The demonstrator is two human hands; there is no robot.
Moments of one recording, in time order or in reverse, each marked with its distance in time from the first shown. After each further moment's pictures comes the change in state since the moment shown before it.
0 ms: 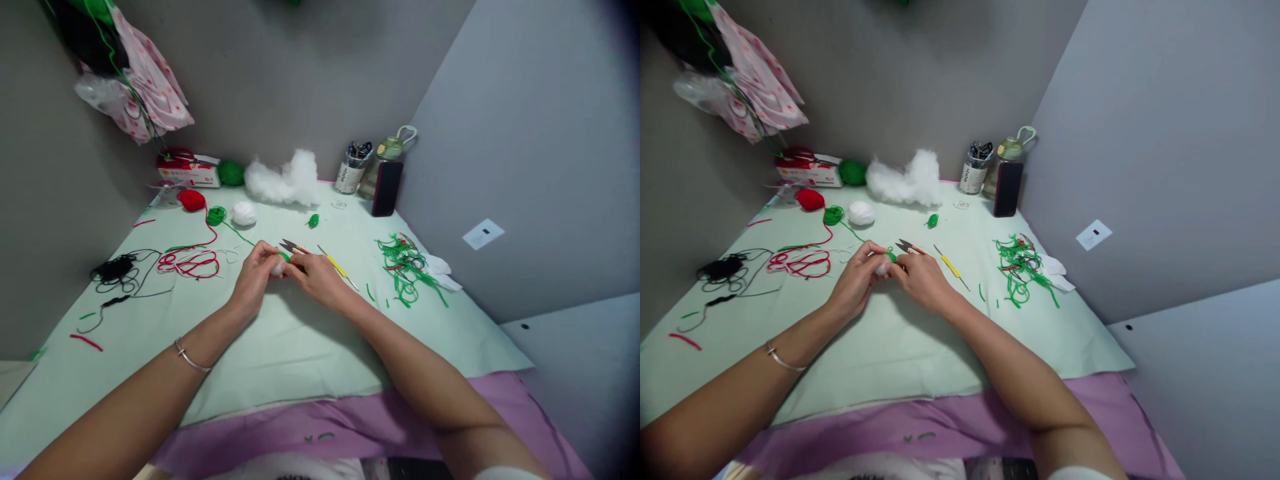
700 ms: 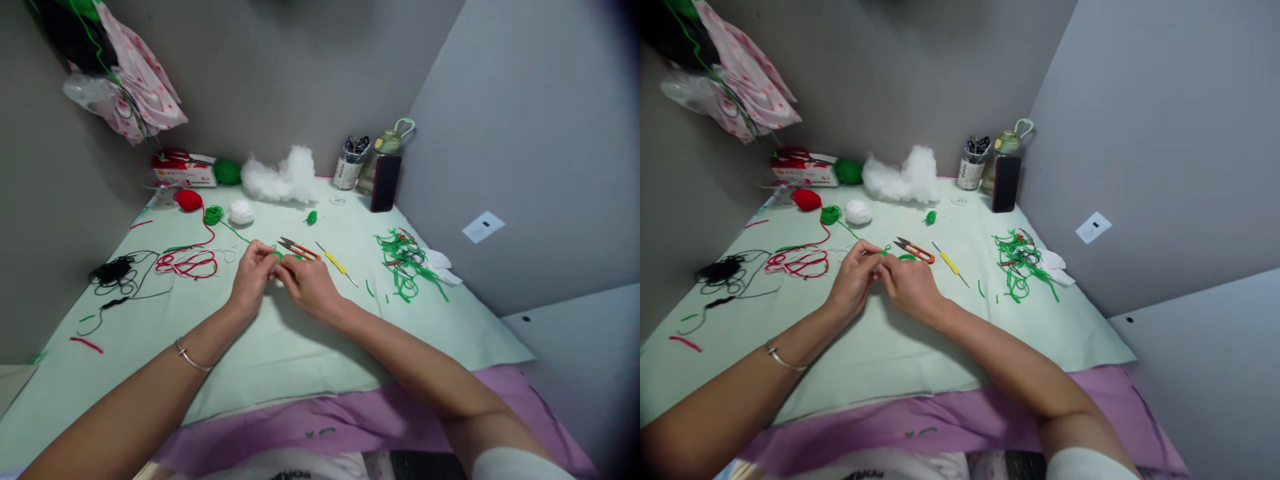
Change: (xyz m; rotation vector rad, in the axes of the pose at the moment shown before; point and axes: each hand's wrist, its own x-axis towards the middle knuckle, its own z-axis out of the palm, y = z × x) left_hand 0.001 -0.004 -0.002 -0.004 0.030 0.045; right_hand -0.012 -0.009 0.015 -0.008 0.094 -0.065
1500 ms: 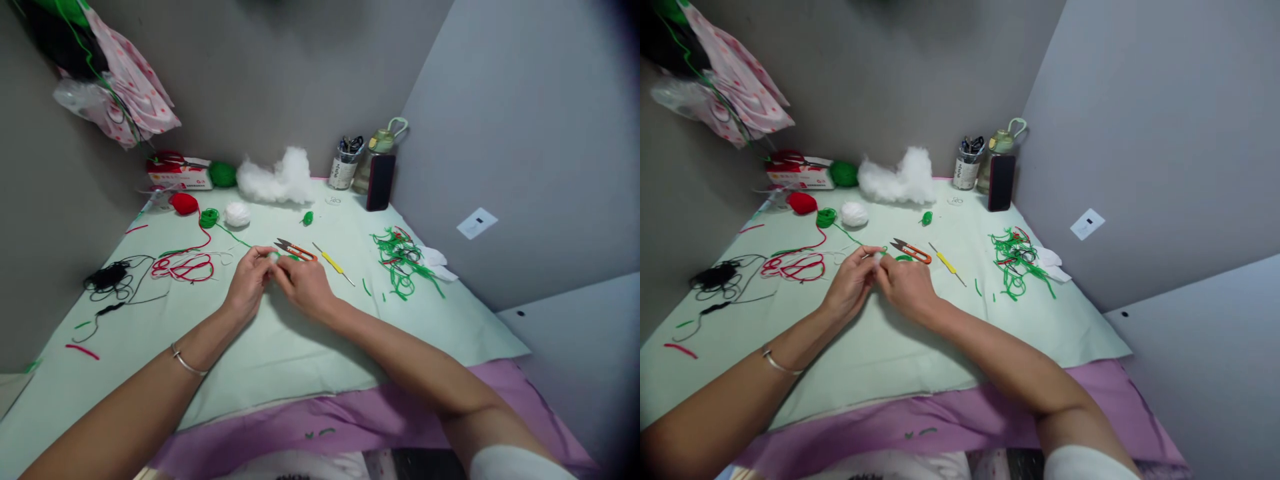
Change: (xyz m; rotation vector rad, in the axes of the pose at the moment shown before) left_hand -0.001 -0.002 -0.001 -0.005 -0.038 -0.020; right_hand 0.003 0.006 0.007 0.223 0.082 0.121
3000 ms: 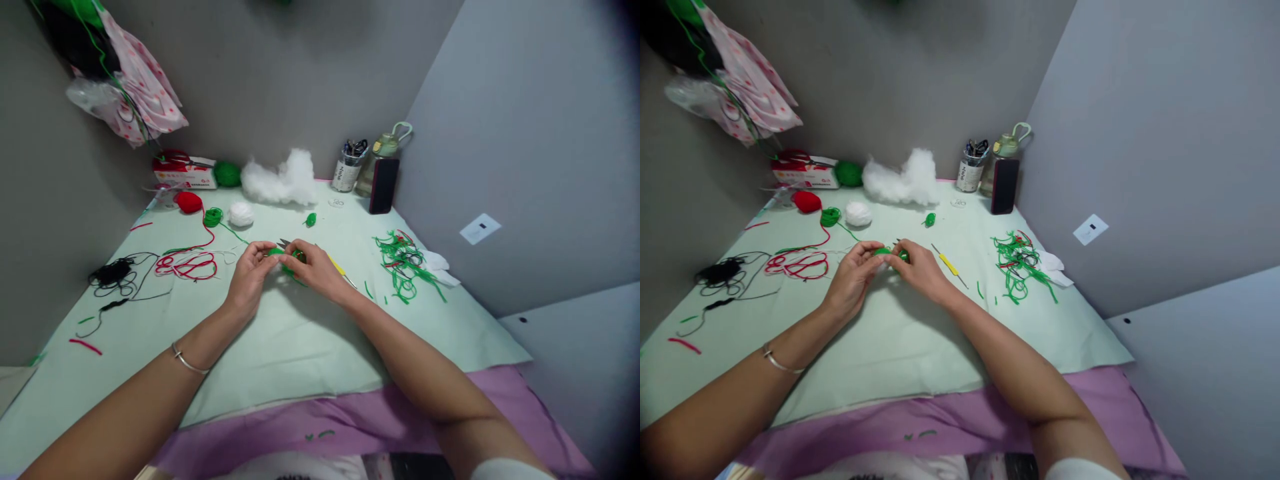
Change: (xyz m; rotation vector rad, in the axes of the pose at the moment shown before) left_hand 0.002 0.003 -0.002 -0.043 0.041 0.022; right_hand 0.019 0.009 -0.022 0.143 -0.118 0.018
